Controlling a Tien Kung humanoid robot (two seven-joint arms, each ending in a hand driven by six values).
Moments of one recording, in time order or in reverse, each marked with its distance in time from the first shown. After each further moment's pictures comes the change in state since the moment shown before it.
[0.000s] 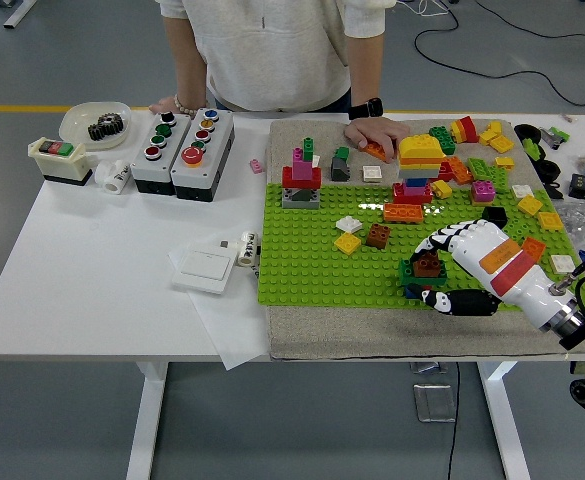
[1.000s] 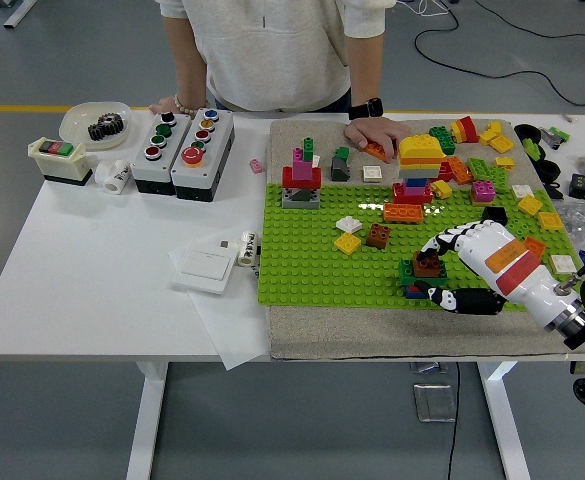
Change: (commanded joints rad) left arm -0.005 0.000 0.002 -0.001 -0.002 0.000 -0.001; right arm -0.001 0.003 0.004 -0.027 0.009 -0.002 0.011
